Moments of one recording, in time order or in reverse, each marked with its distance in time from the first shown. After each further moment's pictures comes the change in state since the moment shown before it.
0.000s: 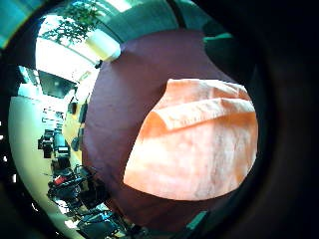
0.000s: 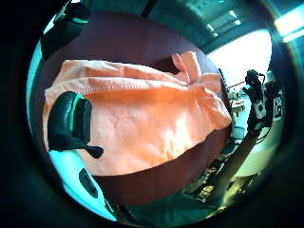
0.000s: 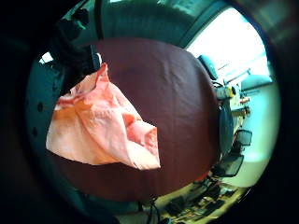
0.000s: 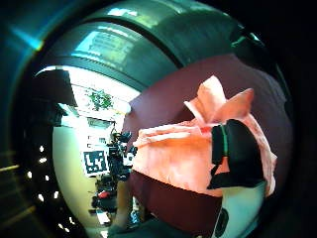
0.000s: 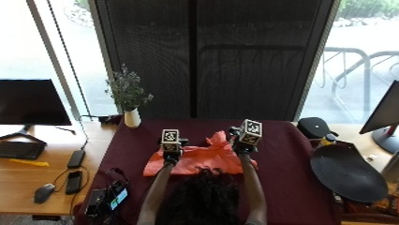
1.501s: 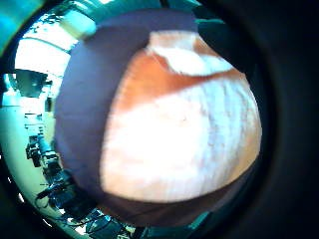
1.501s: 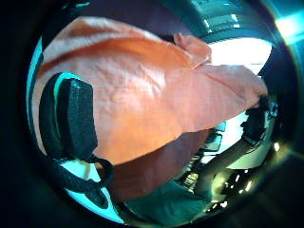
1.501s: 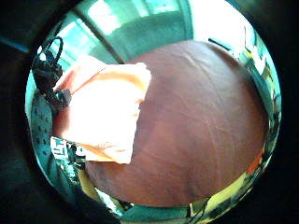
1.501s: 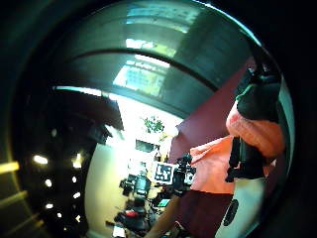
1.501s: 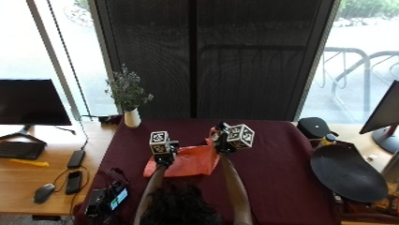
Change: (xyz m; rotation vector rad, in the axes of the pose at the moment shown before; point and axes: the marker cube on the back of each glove) left arm -0.024 0.063 0.018 -0.450 0.207 -0.026; right arm -0.073 0.055 -0.012 -0.117 -0.507 0.285
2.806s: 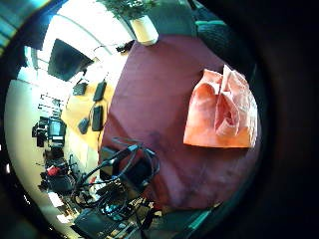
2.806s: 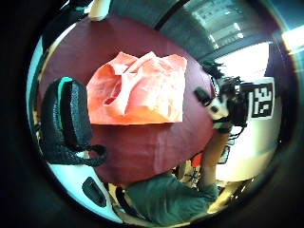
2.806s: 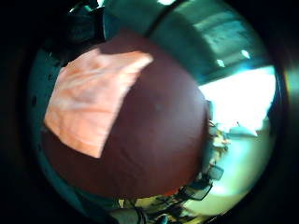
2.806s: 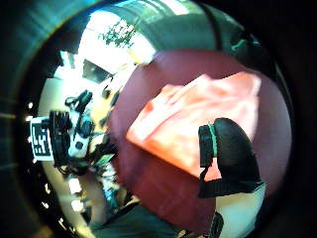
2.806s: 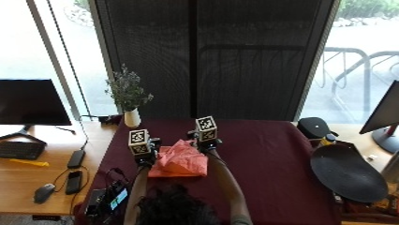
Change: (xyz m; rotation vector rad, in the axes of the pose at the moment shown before) left arm -0.085 0.015 -0.065 0.222 0.000 -0.060; right arm -0.075 0.028 0.083 -0.327 0.713 -0.555
